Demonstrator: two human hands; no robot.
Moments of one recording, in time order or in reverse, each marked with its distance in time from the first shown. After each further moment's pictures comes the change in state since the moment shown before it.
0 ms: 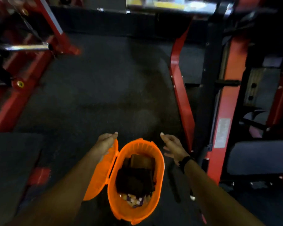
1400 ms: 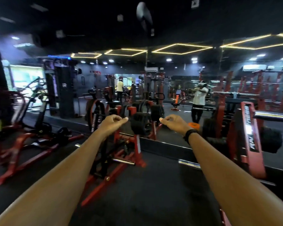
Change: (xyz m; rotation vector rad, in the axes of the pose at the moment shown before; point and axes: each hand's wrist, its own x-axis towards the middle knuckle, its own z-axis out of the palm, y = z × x) left_hand -0.560 0.283 -0.272 0.103 0.632 0.947; right_hand -0.500 -0.469 0.011 -0.554 -0.255 -1.258
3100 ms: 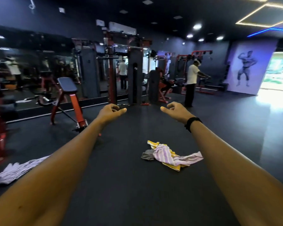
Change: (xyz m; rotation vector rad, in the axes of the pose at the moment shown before) left_hand -0.828 -0.222 -0.833 0.547 1.651 -0.932; right_hand -0.598 -0.846 0.850 0.432 -1.480 -1.169
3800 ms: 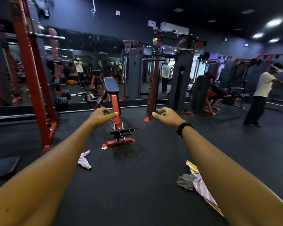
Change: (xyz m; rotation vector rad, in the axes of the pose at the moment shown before) left_hand 0.246 -0.195 -0.150 0.106 0.292 -0.224; right_hand 0.331 -0.093 0.249 0.079 -0.345 -0.192
